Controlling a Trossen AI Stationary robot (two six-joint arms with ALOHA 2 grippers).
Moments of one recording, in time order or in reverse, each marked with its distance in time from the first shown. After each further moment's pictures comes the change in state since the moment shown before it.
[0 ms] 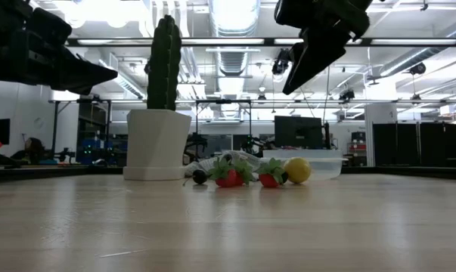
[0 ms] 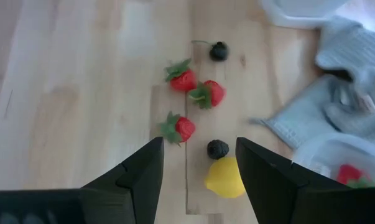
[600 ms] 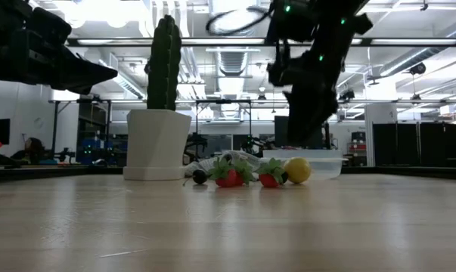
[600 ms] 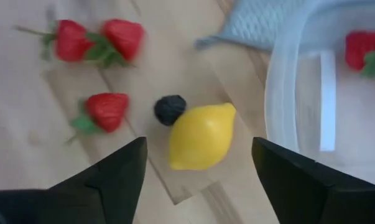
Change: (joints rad) left arm 0.000 -0.006 0.000 0.000 -0.001 0.000; right arm -0.111 0.200 0.000 -0.069 0.042 0.433
